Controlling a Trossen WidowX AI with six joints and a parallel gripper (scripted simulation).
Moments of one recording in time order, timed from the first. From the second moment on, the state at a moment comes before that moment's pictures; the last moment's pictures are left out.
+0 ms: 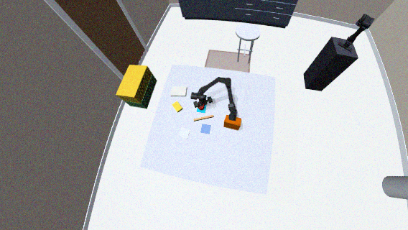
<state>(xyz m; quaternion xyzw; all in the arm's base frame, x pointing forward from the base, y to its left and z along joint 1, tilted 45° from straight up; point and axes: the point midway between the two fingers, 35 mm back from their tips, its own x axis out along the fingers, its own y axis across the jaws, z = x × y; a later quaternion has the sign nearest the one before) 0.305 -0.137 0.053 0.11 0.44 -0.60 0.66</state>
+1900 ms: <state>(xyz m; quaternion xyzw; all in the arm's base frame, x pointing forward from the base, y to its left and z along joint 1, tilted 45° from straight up) 0.306 -0.125 0.064 0.11 0.44 -0.60 0.66</state>
